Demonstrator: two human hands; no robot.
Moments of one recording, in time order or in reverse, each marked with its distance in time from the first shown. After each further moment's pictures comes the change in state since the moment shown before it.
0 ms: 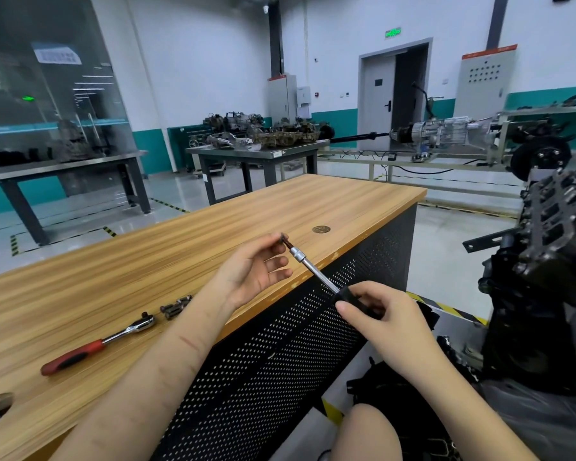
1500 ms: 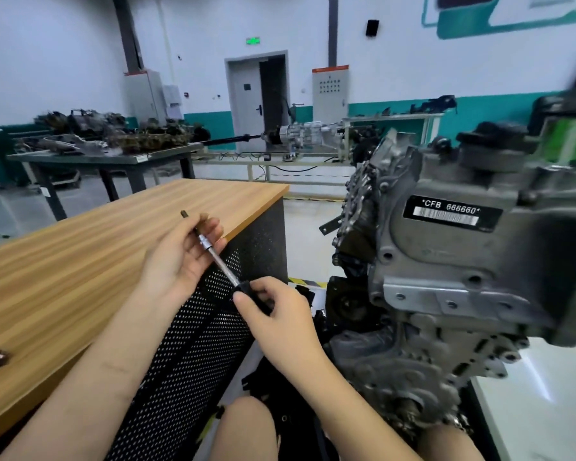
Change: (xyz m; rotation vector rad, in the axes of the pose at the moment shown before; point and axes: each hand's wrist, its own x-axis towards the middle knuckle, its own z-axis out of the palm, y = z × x) left_hand 0.015 -0.034 0.119 -0.182 0.057 0.103; right_hand -0.030 0.001 -0.034 -0.015 0.285 0.156
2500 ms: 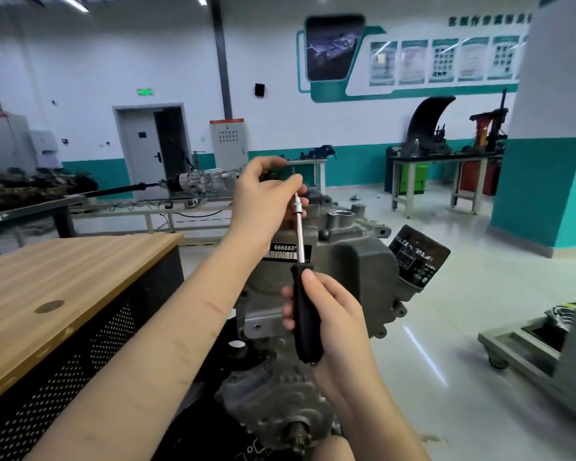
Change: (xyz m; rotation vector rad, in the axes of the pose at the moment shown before) left_hand -0.084 -0.039 0.250 0.324 -0.546 0.291; right_hand -0.065 -0.045 -0.174 0.803 0.495 0.153
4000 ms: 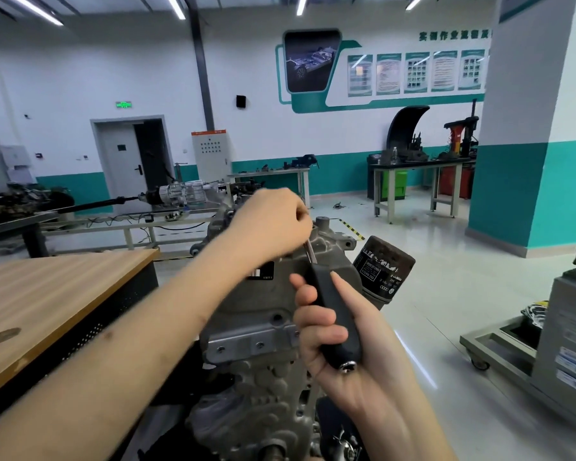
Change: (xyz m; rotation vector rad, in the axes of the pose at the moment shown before) left_hand 0.005 0.007 0.043 1.190 -0.396 0.334; right_hand -0.011 -0.064 -0.023 0.670 -0.048 0.431
